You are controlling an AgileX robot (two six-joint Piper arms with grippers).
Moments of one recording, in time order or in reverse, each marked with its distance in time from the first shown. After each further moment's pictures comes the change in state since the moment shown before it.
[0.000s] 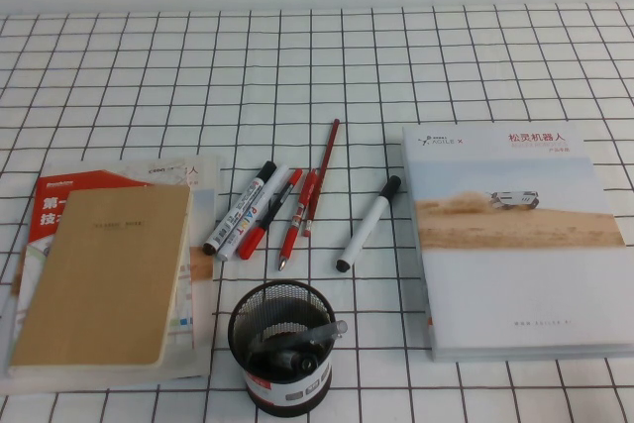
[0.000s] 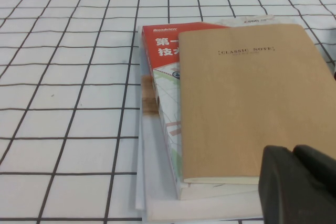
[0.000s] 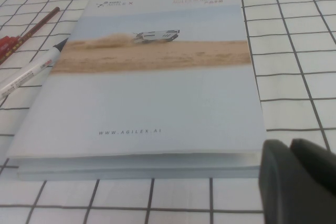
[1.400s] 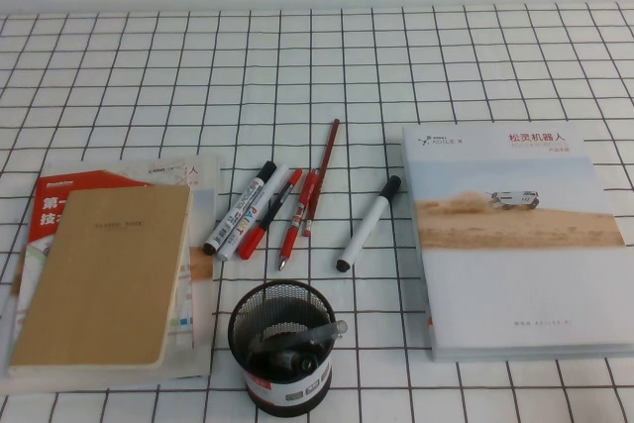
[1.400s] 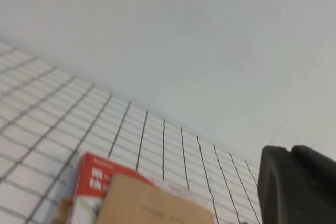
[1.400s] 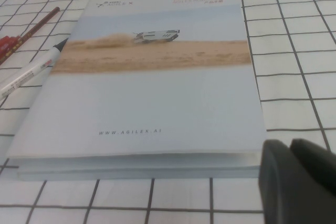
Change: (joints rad) right arm 0.000 0.000 0.000 0.000 0.000 0.000; left arm 0.000 0.000 0.000 -0.309 -0.419 -0.185
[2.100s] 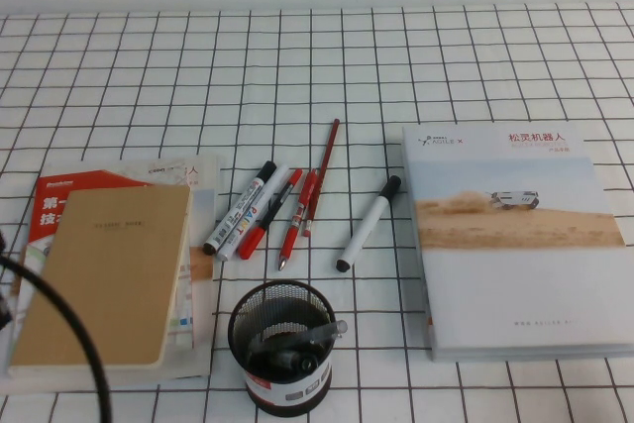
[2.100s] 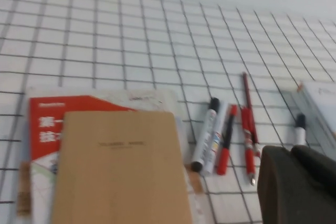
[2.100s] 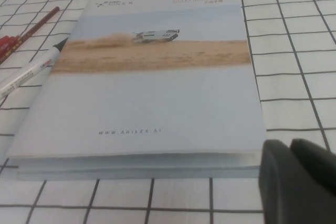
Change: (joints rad) right arm 0.000 0.000 0.000 0.000 0.000 0.000; left arm 0.000 0.519 -0.622 -0.105 0.653 0.376
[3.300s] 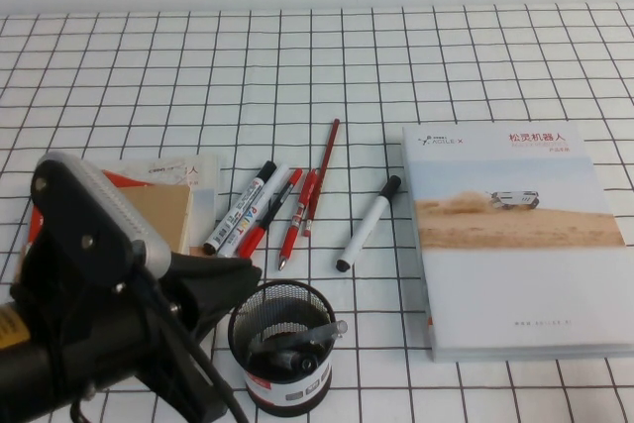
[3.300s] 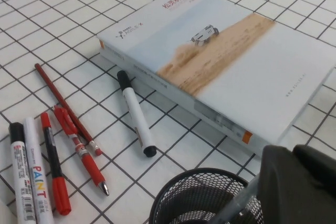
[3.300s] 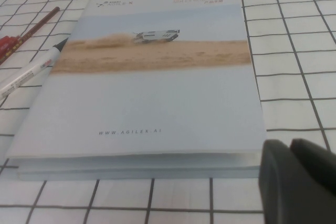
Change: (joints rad) right arm 0.000 0.000 0.000 0.000 0.000 0.000; left arm -0.638 0.351 0.012 -0.235 -0.285 0.536
